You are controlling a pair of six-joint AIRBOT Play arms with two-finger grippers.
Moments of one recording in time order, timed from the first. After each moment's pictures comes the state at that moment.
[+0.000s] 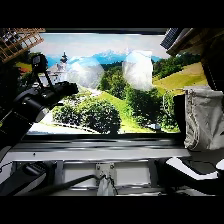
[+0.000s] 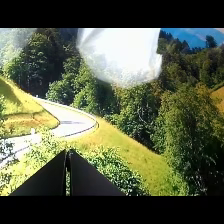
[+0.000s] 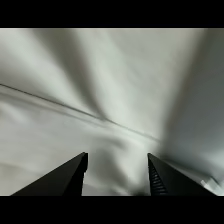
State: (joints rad) left arm -0.48 -0.94 0.88 1.85 -0.62 -2.31; right arm -1.08 -1.17 1.22 -1.52 1.60 1.59
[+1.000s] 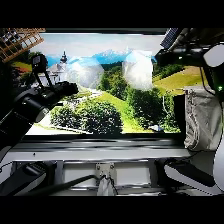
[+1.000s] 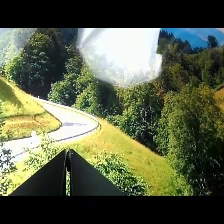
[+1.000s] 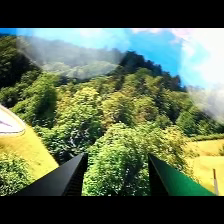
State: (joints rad) left arm -0.48 -0.94 0.88 1.85 -0.62 -2.31; right arm 0.12 -1.21 1.50 -1.31 1.05 1.25
